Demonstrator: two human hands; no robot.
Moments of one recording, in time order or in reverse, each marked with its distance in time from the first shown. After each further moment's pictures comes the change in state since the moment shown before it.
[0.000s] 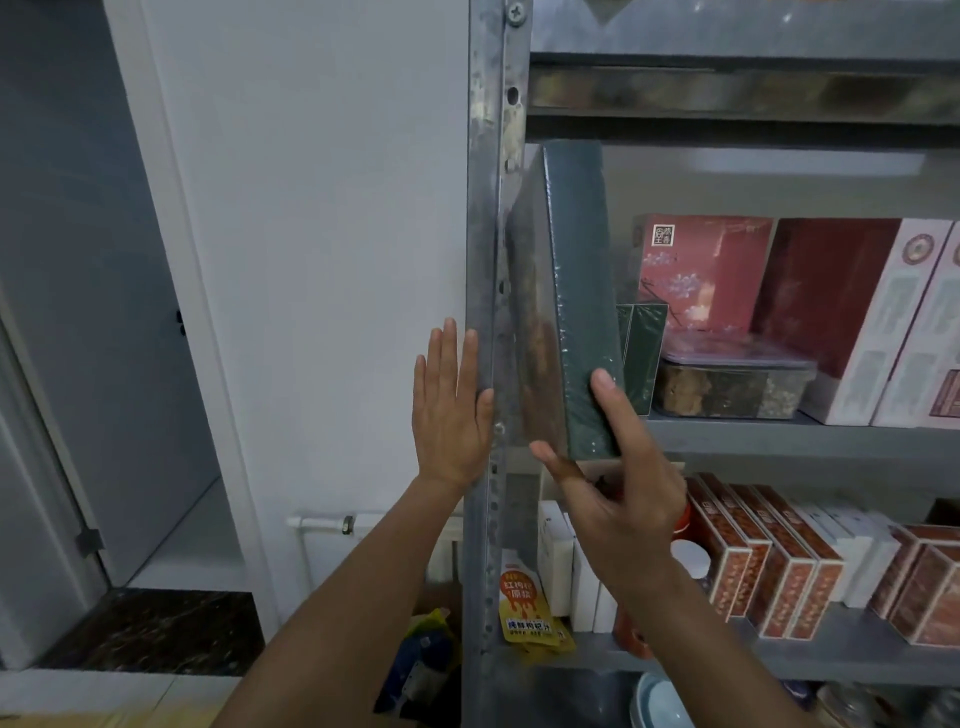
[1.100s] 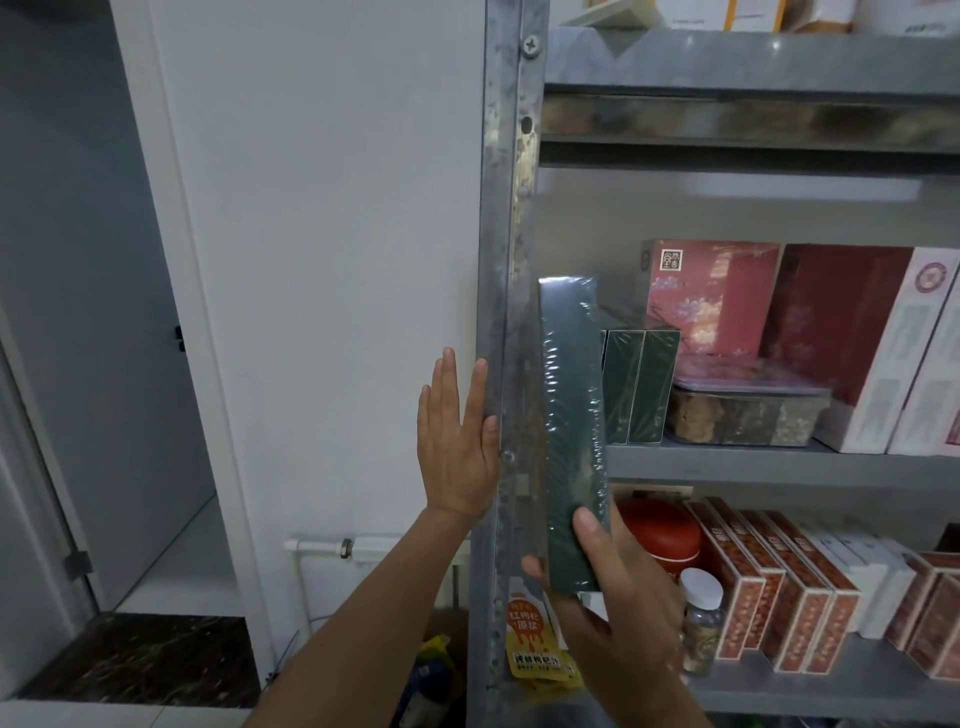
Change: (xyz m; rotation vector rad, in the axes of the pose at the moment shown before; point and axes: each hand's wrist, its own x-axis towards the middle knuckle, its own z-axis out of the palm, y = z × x) left_hand -0.004 -0.004 0.006 -0.003 0.058 -0.045; right_hand -0.039 -0.023 -0.007 -0.187 -0.157 -0.019
